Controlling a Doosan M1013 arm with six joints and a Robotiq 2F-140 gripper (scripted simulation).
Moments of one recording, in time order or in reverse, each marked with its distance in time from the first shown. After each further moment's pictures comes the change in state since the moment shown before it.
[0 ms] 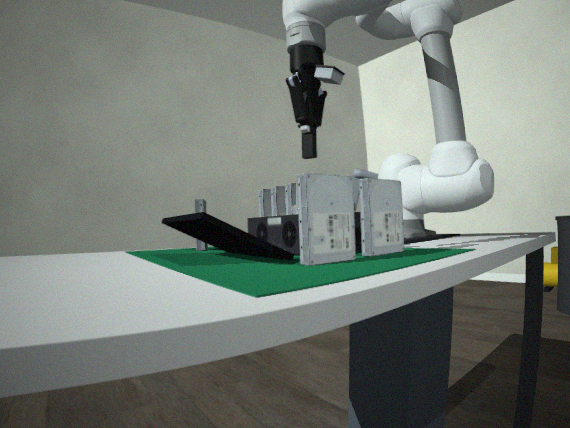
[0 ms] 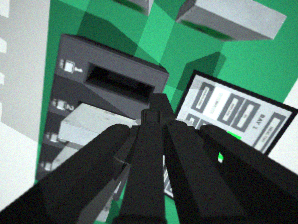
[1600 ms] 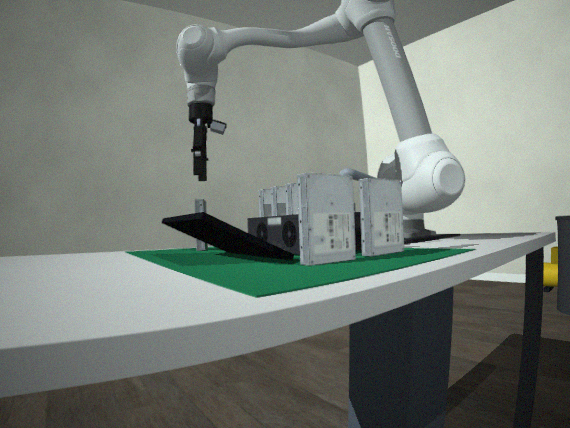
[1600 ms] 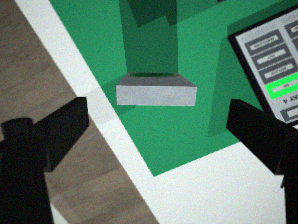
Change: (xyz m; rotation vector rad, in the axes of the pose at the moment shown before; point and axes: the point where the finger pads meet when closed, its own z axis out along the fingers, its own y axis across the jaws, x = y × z) arm -0.429 -0.047 0.019 -0.008 0.033 -0.818
